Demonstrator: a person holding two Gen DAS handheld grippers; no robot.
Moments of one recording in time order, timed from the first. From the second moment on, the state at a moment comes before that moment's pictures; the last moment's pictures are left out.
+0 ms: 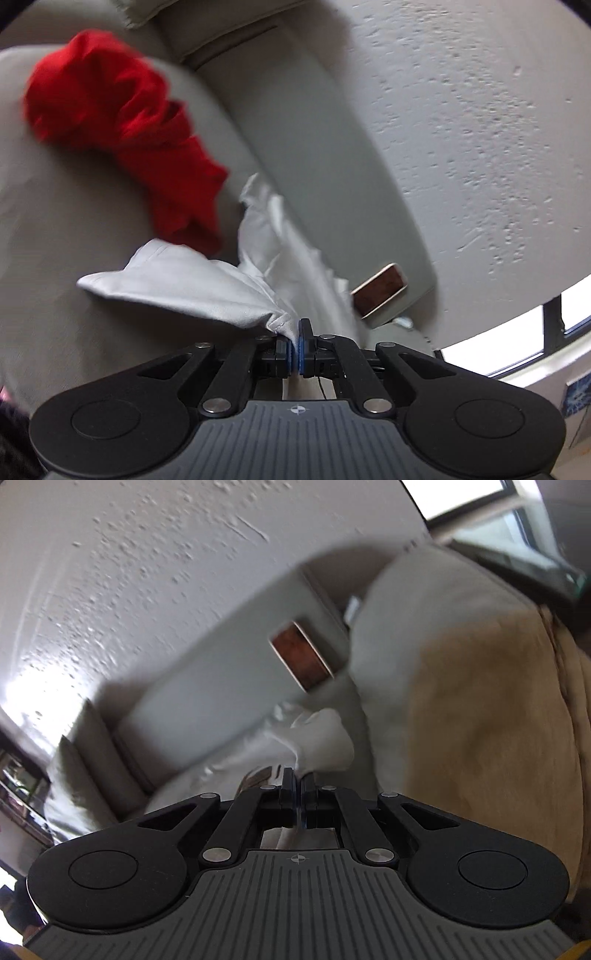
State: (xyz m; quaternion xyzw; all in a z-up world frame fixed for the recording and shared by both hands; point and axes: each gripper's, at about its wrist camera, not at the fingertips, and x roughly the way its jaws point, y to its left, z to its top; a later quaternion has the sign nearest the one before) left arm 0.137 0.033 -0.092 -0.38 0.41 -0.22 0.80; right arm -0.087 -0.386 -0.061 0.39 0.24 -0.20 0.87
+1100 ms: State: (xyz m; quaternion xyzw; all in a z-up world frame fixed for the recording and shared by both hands) left arm 0.074 0.016 -0.087 -0.11 0.46 -0.09 0.88; right arm -0.137 -0.346 -0.114 0.32 0.34 -0.26 0.85
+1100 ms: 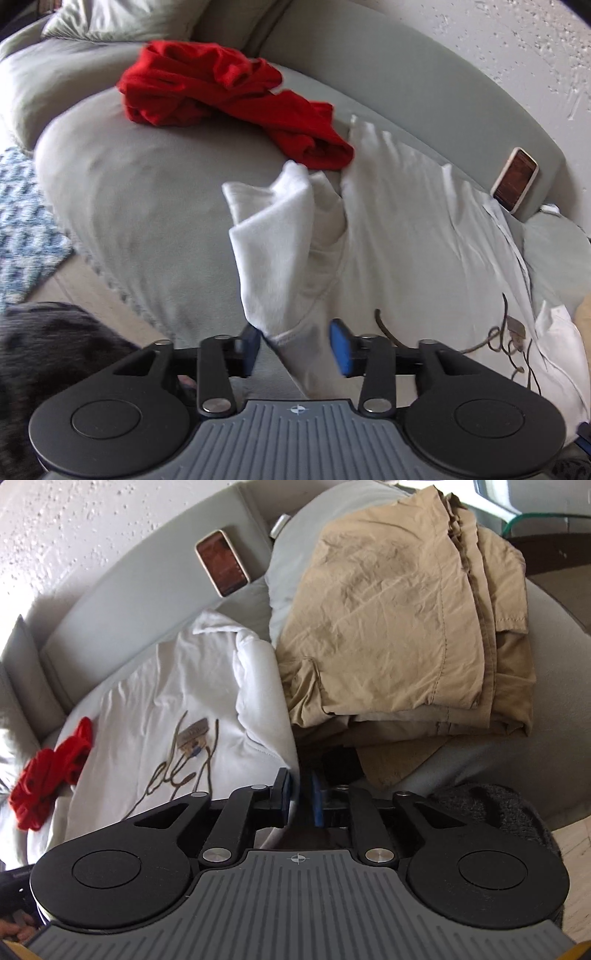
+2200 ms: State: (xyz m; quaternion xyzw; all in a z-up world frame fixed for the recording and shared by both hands) left arm 0.014 -0.099 -0.078 0.00 0.40 -0.33 0.86; right arm -0.052 -0.321 -0.063 0.05 0.38 -0.13 0.91
